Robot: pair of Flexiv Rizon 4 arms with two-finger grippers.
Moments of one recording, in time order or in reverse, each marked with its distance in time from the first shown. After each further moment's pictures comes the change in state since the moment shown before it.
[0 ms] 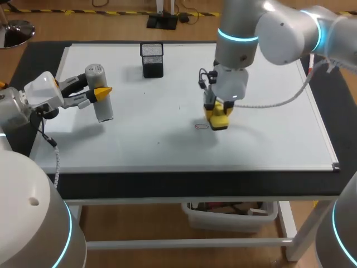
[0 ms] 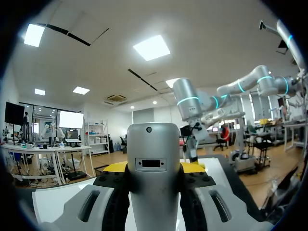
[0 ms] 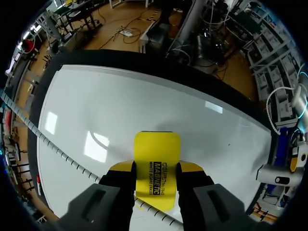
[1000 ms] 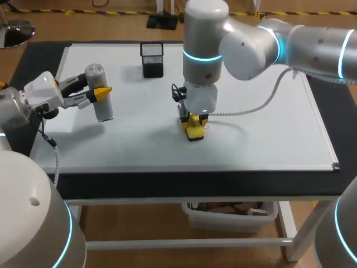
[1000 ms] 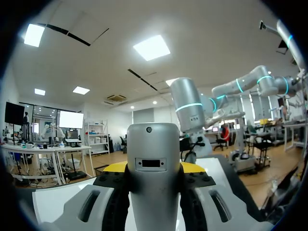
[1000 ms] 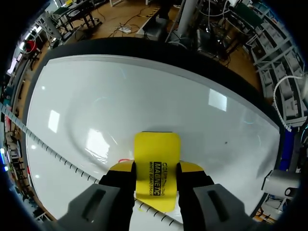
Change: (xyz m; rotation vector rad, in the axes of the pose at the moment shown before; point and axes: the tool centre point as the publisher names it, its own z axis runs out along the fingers) left arm 0.000 0.000 0.000 -0.001 0.000 0.000; right arm -0.057 -0.022 0.049 0.012 0.050 0.005
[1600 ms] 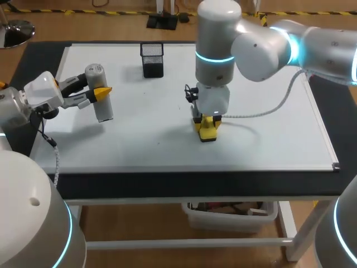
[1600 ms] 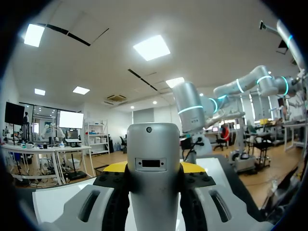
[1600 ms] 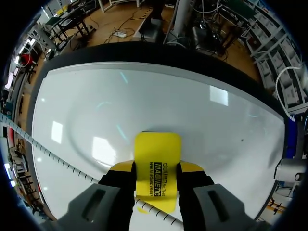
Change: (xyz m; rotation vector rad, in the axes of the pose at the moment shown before) left arm 0.000 0.000 0.000 0.000 0.000 0.000; right arm 0.042 0.014 0.002 -0.010 0.023 0.101
